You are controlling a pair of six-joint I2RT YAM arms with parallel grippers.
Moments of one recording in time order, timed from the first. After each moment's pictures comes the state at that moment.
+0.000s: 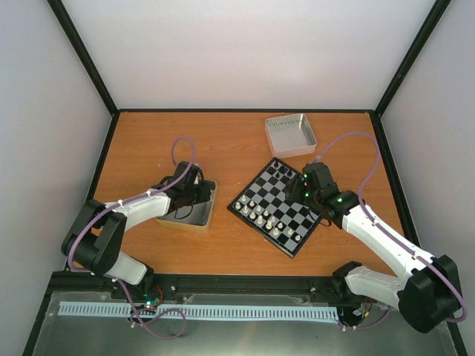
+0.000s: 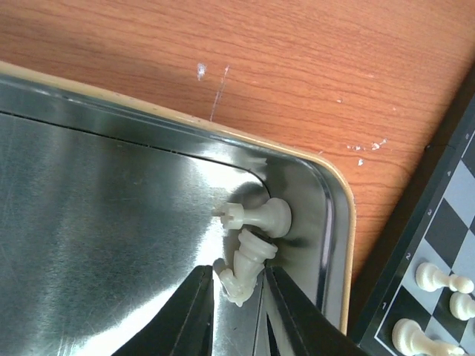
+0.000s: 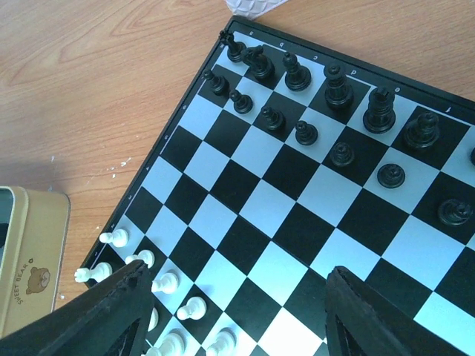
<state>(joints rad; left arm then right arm) -0.46 1.48 0.71 -0.13 0.07 -0.64 0.50 1.09 0.75 -0.49 0.06 0.70</state>
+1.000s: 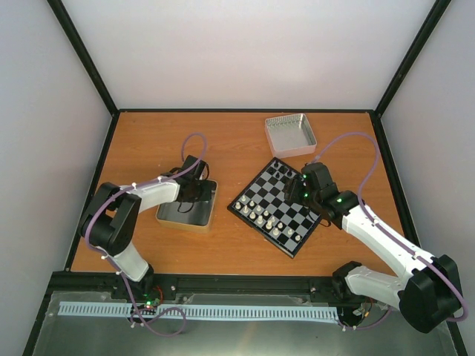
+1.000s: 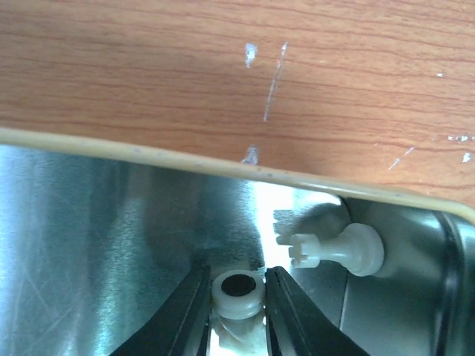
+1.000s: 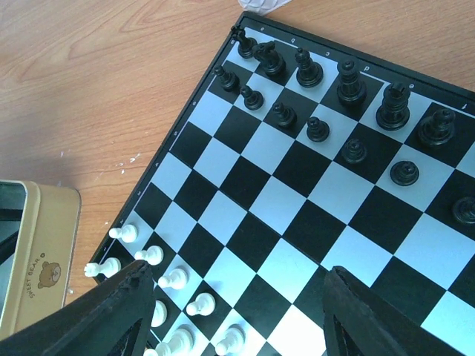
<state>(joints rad) -0.45 1.66 0.86 -0.30 0.03 -0.52 0.51 1.09 0.75 -0.48 0.05 0.70</state>
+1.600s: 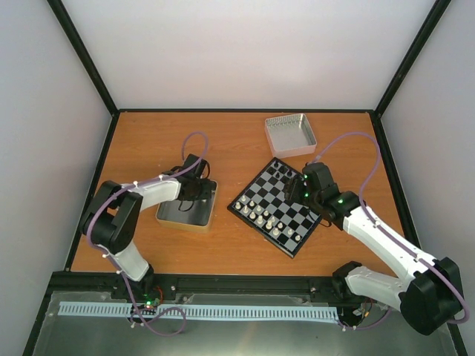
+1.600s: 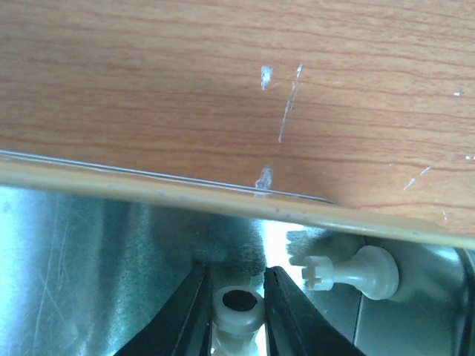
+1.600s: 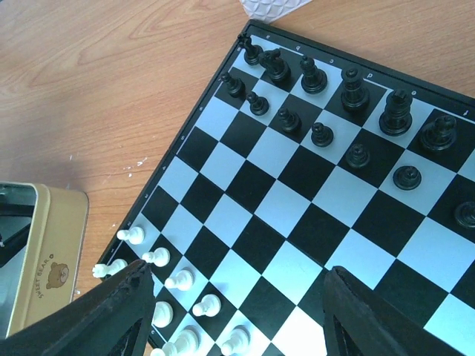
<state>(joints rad) -0.45 1.67 0.88 -0.31 -0.02 -0.51 0.51 1.07 0.75 -0.48 0.05 0.70</state>
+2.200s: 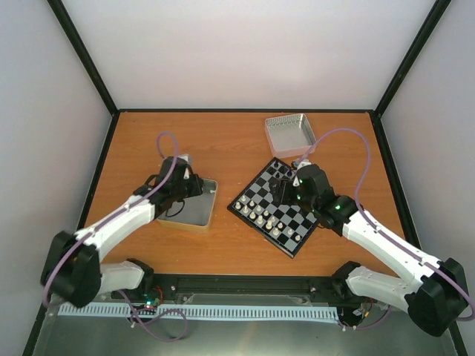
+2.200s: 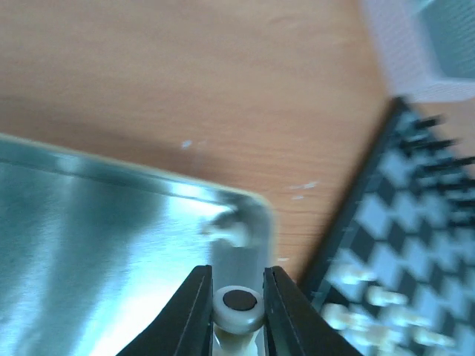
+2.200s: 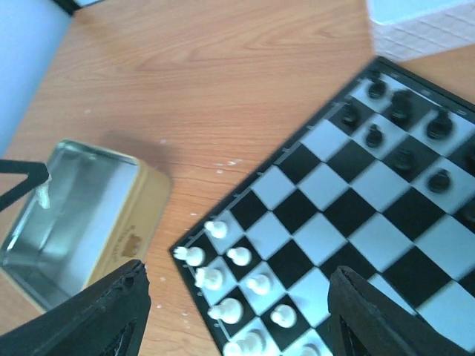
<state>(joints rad) -0.45 1.29 0.75 -0.28 0.00 -0.58 0.61 1.04 0.75 -0.37 0.01 0.61</state>
